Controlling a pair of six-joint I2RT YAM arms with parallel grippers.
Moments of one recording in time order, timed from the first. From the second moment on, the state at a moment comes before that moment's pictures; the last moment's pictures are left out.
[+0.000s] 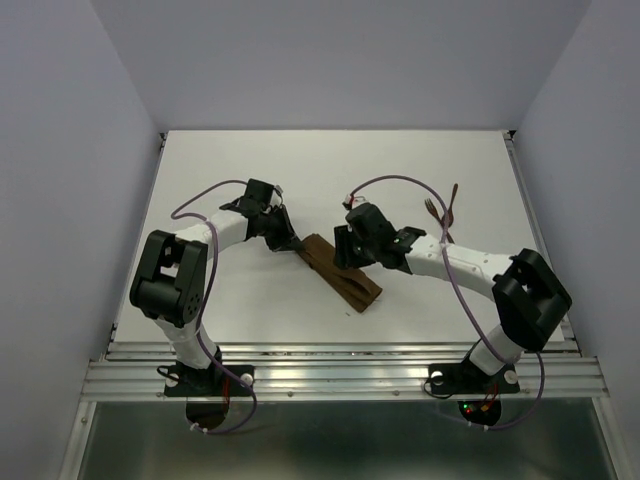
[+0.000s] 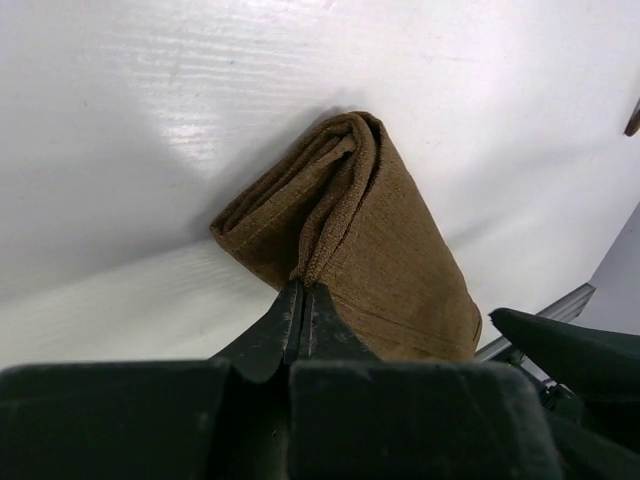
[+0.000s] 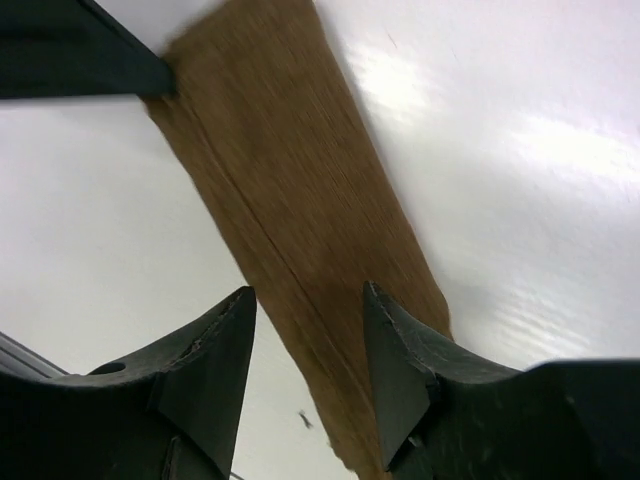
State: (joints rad) left arm -0.35 1.71 1.01 -0.32 0.40 -0.70; right arm 0.79 1.61 1.07 -0.24 0.07 0.52
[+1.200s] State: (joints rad) left arm -0.35 1.87 1.12 -0.29 0.40 -0.68; right arm 0.84 1.59 0.89 -0.32 0.02 0.47
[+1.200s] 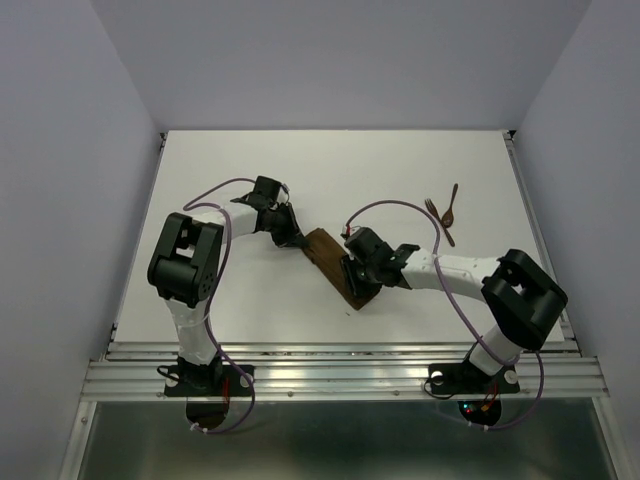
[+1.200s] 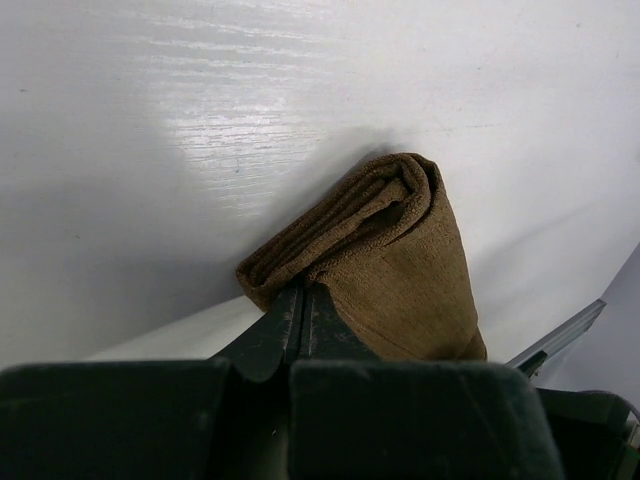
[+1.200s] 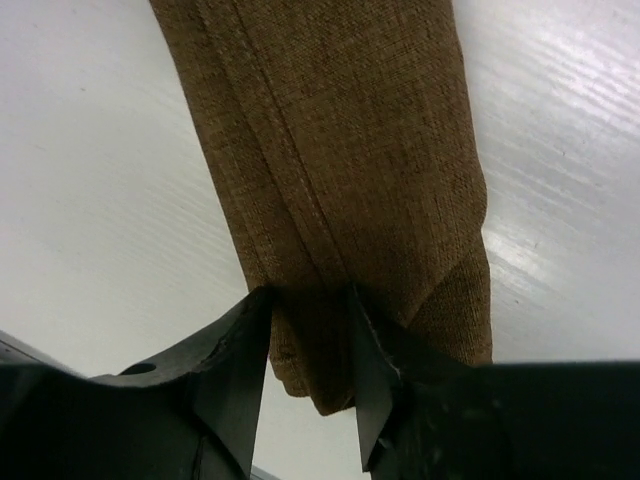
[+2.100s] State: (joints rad) left arm -0.35 1.89 1.13 -0.26 0.42 -0.67; right arm 0.89 1.60 0.89 -0.31 0.15 0.48
